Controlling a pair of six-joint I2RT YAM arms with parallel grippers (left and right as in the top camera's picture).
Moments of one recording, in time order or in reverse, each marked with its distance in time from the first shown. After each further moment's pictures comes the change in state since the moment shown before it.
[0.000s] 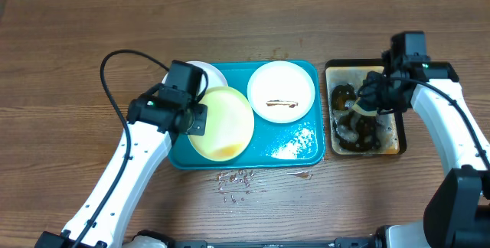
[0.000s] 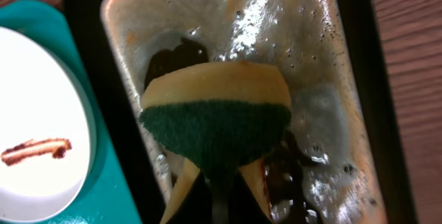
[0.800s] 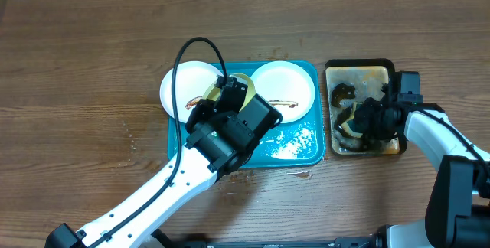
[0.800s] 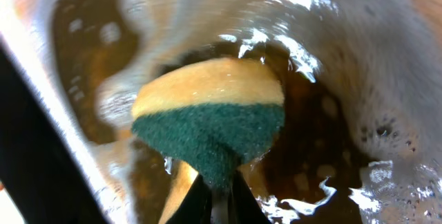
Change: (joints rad) left arm -0.464 0.000 0.013 0.017 -0.724 -0.123; right arm -0.045 0.003 -0.360 0.375 -0.088 0.265
